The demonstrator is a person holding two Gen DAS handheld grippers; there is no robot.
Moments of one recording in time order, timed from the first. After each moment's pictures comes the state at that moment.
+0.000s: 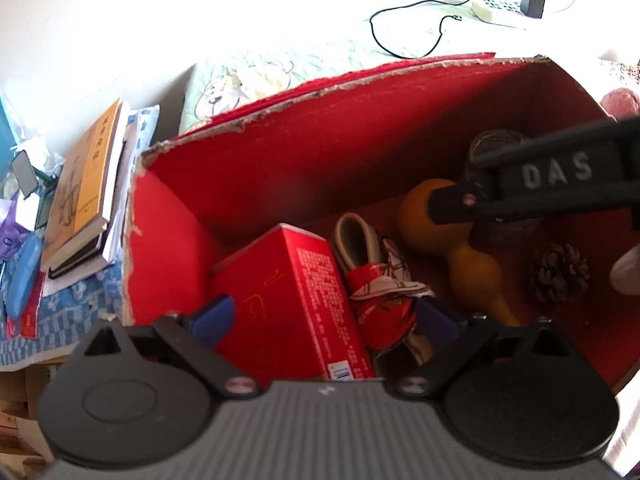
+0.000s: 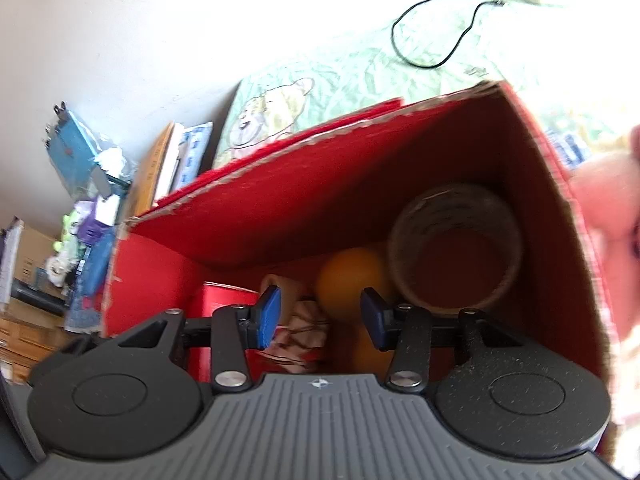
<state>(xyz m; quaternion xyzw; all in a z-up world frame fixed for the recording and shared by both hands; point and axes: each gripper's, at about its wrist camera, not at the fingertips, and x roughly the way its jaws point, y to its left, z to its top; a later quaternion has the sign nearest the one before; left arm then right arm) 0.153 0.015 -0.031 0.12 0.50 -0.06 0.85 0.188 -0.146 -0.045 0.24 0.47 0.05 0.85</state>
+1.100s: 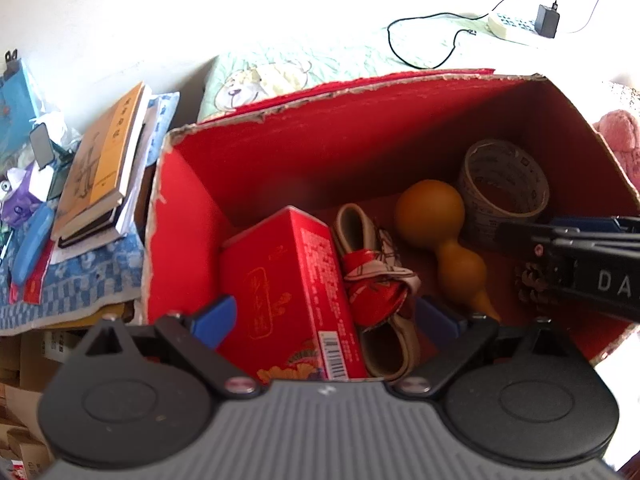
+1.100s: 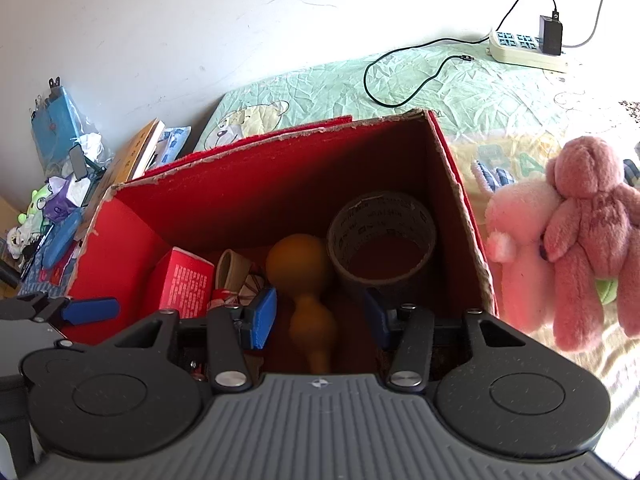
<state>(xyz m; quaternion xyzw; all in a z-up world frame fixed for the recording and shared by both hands) 0.123 0.002 -0.010 0.09 0.50 -0.04 0.86 0.140 -0.144 -0.031 0.15 0.43 0.01 0.89</state>
